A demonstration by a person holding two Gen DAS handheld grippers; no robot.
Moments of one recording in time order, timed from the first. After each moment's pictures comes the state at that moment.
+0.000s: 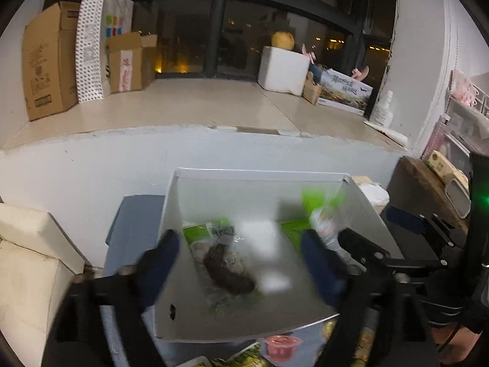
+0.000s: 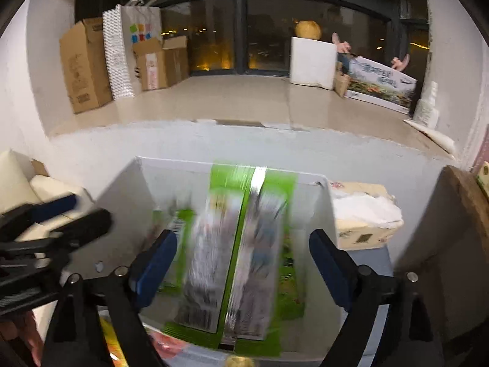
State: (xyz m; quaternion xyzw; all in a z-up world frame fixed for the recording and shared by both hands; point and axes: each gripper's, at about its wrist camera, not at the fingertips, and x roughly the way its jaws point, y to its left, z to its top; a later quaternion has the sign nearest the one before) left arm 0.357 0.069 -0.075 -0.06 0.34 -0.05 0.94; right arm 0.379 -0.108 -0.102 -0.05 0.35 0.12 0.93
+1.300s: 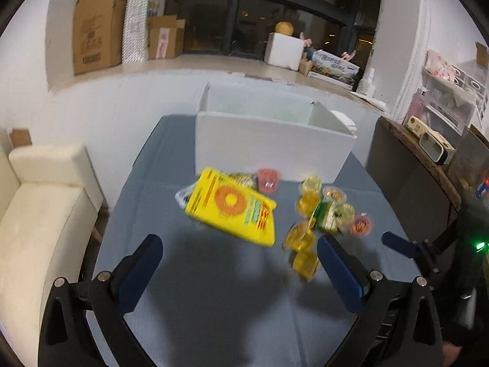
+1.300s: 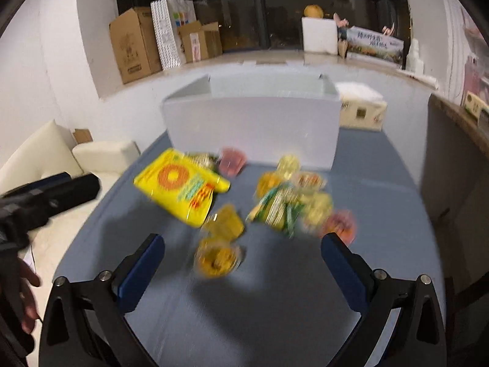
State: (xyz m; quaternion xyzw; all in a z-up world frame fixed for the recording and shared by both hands) left arm 0.090 0.062 -0.121 -0.08 0.37 -0.02 0.93; right arm 0.132 -0.133 -0.181 -0.02 0.37 0.18 0.91
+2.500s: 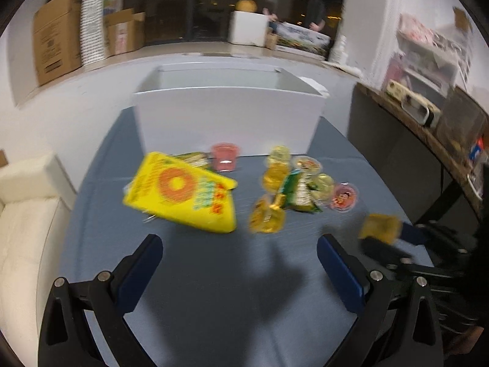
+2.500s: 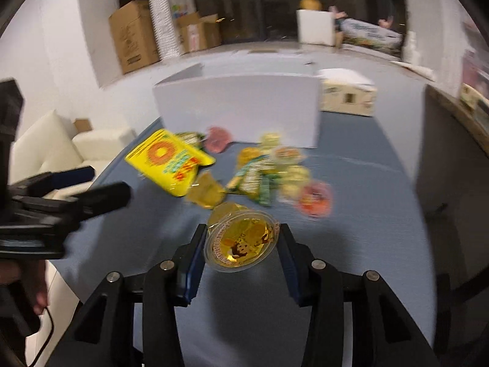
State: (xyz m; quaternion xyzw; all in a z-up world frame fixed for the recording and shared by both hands) left arm 0.121 -0.005 -0.153 -0.02 0.39 -0.09 0.92; right arm 0.112 -0.192 -0.175 -0.01 0.37 0.17 0.91
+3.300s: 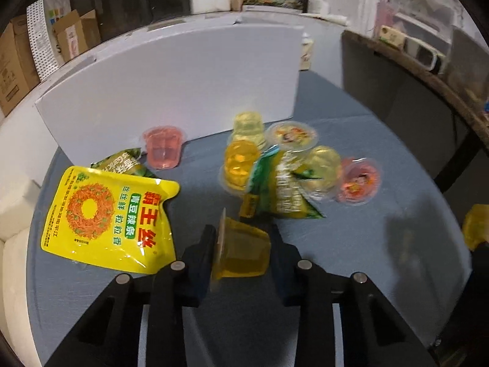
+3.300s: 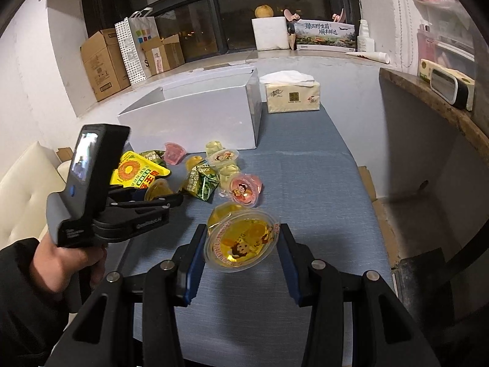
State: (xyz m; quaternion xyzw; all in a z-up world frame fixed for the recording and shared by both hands) left arm 0.190 -0.070 -0.207 0.06 0.44 -0.11 0.89; right arm 0.094 -0.247 -0.169 0.03 0.36 0.13 0.92
